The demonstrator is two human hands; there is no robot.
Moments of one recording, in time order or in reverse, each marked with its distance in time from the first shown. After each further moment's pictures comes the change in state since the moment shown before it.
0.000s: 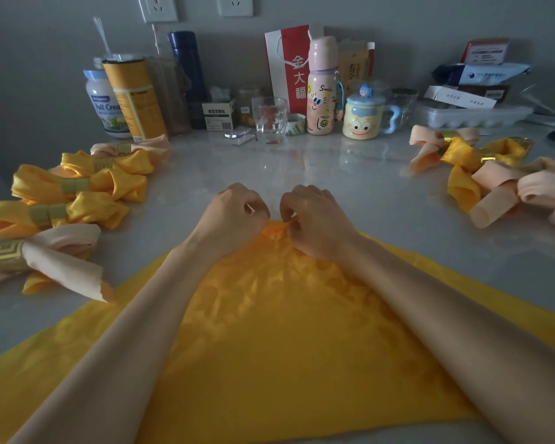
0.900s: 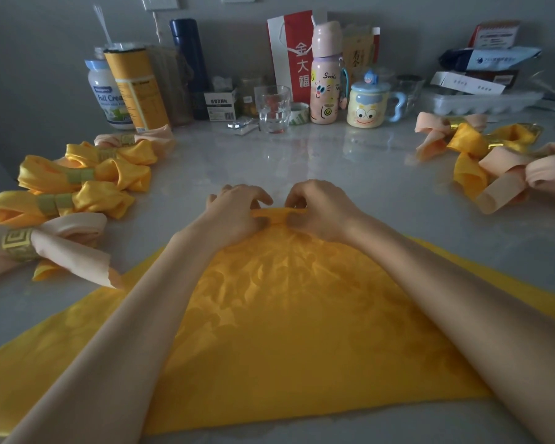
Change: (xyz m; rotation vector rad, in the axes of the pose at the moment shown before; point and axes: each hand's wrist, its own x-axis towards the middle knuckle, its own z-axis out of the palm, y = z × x) left_hand -0.002 -0.001 -0.003 0.247 -0.193 -0.058; right_hand 0.002 -0.004 -0.008 0.168 -0.148 0.164
